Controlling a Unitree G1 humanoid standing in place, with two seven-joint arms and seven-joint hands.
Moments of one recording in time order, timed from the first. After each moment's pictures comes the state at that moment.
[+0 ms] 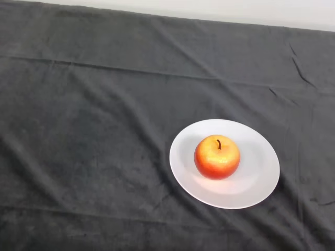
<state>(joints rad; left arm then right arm) -0.52 0.74 0.17 1.11 -0.16 -0.82 0.55 -0.44 -0.36 -0.82 1.76 0.02 -1.22 -0.29</state>
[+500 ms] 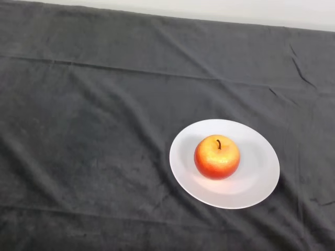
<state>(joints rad) -0.52 0.74 0.19 1.12 -0.13 -0.82 0.55 -0.44 -0.36 -0.83 1.76 0.01 -1.22 -0.29</state>
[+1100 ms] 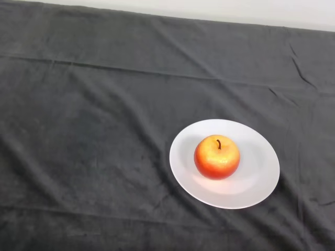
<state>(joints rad) -0.52 0.74 0.21 1.12 -0.11 -0.82 0.54 -0.44 -0.36 -0.83 1.76 0.01 -1.22 -0.29</state>
